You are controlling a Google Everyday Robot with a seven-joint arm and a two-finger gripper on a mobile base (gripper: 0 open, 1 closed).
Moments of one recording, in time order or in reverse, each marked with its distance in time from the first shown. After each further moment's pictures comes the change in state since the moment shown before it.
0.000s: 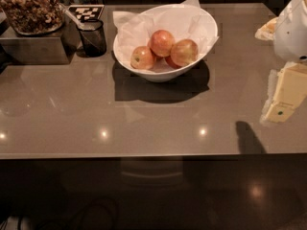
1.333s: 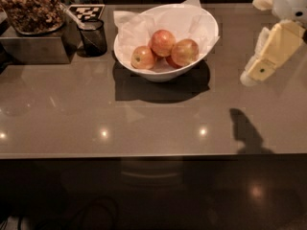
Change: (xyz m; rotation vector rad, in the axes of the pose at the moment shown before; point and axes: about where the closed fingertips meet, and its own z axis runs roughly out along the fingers) arm -0.033 -0.054 -0.023 0.057 -0.225 0.116
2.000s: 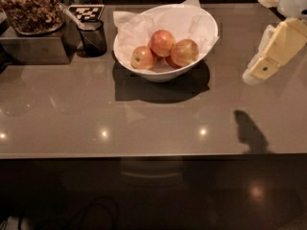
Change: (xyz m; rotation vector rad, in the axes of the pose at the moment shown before) arm -0.002 -0.002 -0.005 0.022 -0.022 0.020
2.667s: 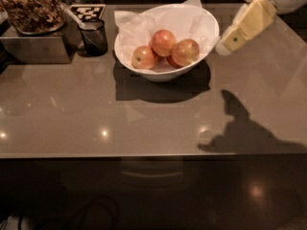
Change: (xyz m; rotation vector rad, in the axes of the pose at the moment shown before) arm -0.030 -0.051 0.034 -0.047 -0.162 0.159
